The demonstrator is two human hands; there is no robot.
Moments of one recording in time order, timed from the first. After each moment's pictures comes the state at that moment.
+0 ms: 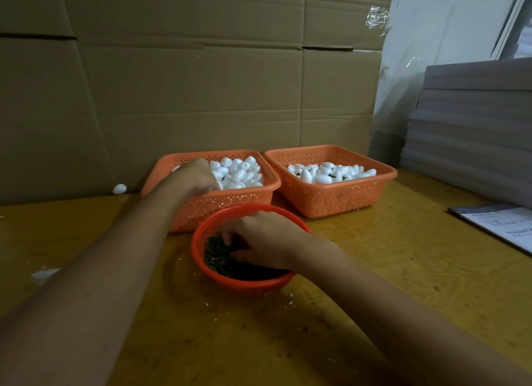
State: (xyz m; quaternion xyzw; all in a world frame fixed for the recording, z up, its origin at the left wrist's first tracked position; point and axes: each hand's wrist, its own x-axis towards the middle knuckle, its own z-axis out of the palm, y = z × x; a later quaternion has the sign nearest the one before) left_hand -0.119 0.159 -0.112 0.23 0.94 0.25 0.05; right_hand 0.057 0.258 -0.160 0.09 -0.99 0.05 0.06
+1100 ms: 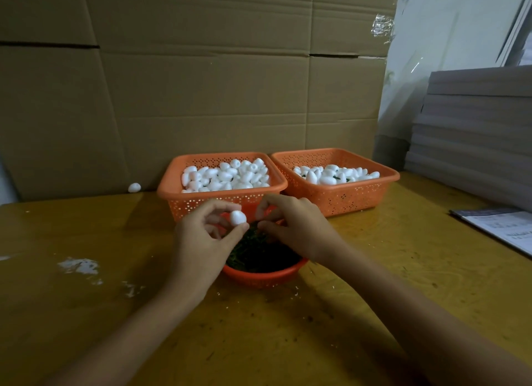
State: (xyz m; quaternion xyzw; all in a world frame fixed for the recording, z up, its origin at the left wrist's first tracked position) left_hand 0.010 0.098 -0.198 0.32 0.72 0.60 -0.12; right_hand 0.080 0.283 -0.171 0.02 -0.94 0.22 0.24
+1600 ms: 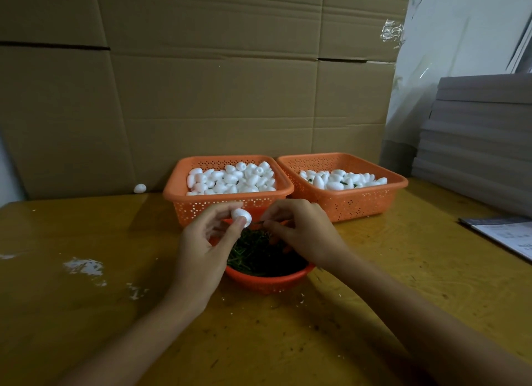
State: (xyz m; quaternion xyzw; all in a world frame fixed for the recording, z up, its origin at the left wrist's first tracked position) left_hand 0.012 0.094 -0.203 0.34 0.65 0.67 -0.10; right_hand 0.077 0.283 -0.173 0.00 -0.92 0.29 0.26
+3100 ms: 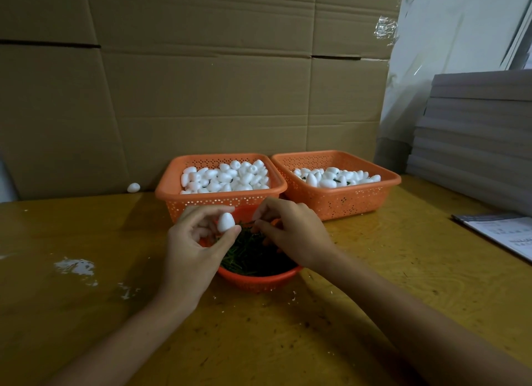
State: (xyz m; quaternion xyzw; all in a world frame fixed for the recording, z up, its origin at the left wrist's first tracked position) left_hand 0.009 0.093 -0.208 0.34 0.66 0.66 -0.13; right_hand 0.078 0.279 -0.176 0.02 -0.93 0.24 0.27
